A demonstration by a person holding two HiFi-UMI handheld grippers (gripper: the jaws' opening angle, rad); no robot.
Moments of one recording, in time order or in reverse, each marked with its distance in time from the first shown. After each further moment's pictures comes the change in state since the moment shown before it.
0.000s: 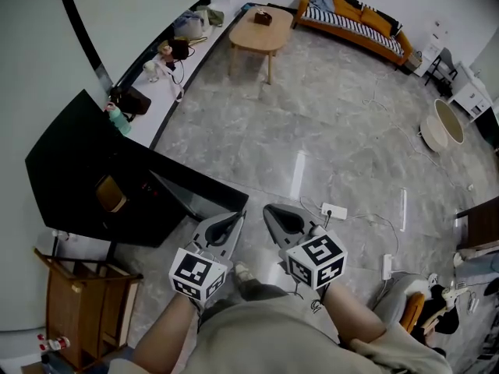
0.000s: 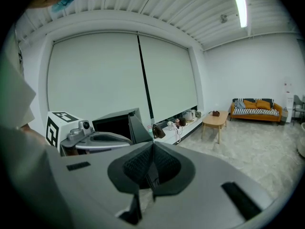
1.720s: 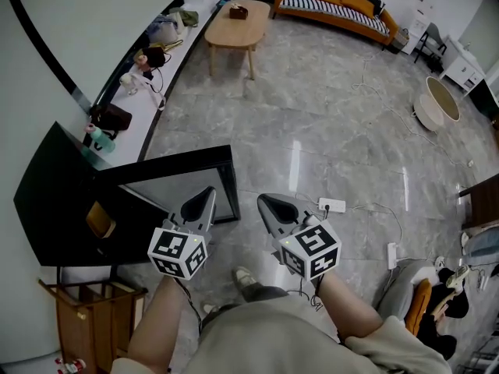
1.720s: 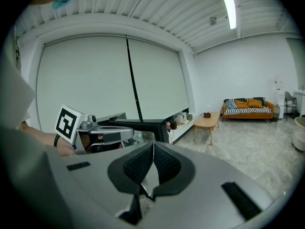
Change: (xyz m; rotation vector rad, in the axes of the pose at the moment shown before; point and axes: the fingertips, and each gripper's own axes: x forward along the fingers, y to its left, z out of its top) left arm 0.098 0.083 0.033 -0.036 0.014 0.097; right arm 0.025 -0.099 0.016 0.053 -0.047 -0.080
